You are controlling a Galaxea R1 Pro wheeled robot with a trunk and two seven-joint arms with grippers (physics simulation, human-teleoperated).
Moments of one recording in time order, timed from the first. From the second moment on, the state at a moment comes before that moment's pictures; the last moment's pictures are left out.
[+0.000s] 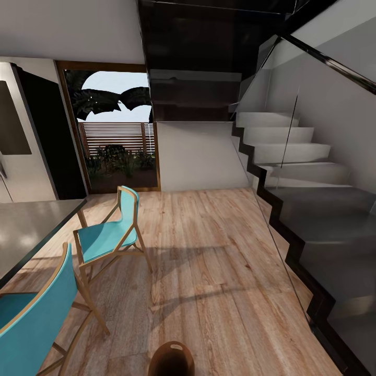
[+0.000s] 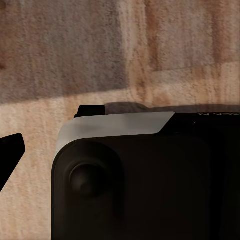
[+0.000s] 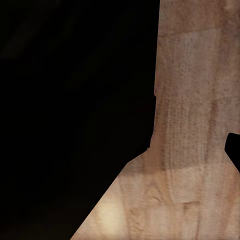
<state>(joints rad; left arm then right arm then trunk) 0.02 -0.04 -0.01 -0.24 0.01 -0.09 0.02 0.07 -0.02 -0.03 0.06 0.03 -0.06 -0.02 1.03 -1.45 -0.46</state>
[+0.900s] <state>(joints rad) 0.02 -0.04 -0.01 -0.24 0.01 -0.09 0.02 0.07 -0.02 -0.03 0.06 0.03 -0.06 -0.02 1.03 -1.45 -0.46</state>
